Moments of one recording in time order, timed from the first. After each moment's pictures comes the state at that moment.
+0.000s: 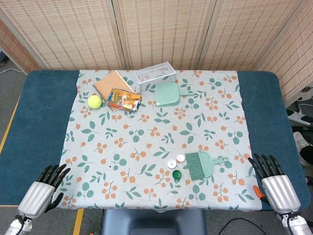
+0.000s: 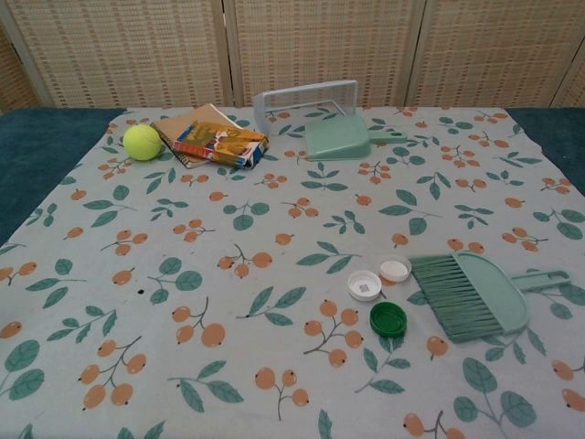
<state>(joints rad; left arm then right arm) -0.10 -1.14 0.13 -1.66 1.74 1.43 0.21 0.01 -1.06 -0.06 -1.75 -1.68 1.47 -0.29</state>
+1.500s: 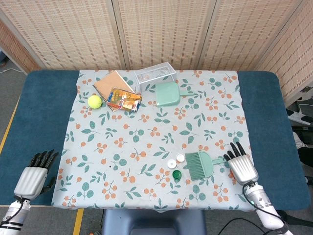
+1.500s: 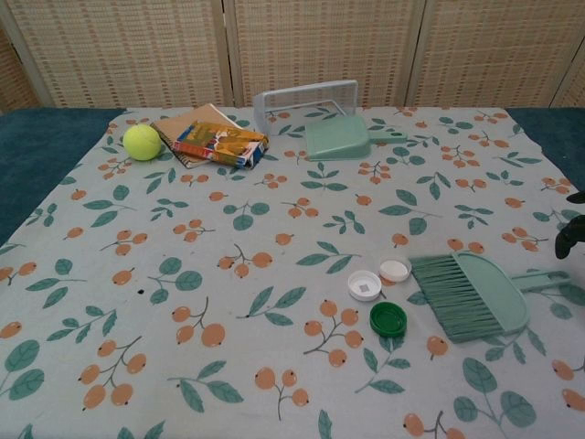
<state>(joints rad) -0.17 -1.18 0.01 -1.61 1.48 1.29 0.23 0.26 -1.43 0.05 -1.40 -1.48 1.14 -0.56</state>
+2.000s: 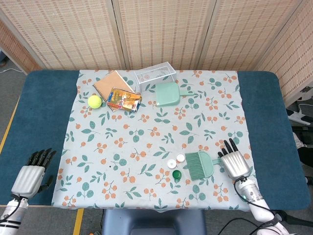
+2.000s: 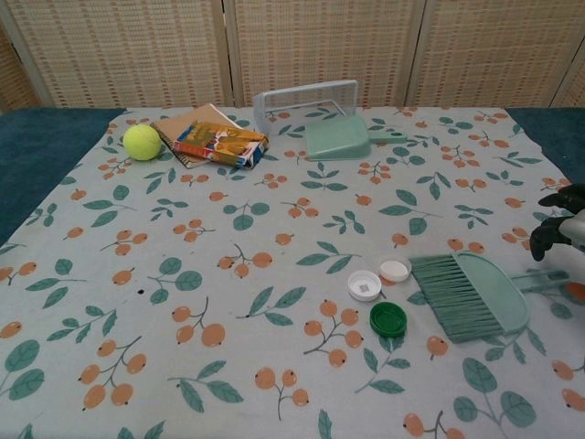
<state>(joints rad) -0.18 -1.17 0.00 -1.59 1.47 1.29 0.19 0.31 -1.49 0.06 -1.34 -1.42 1.10 -0.63</state>
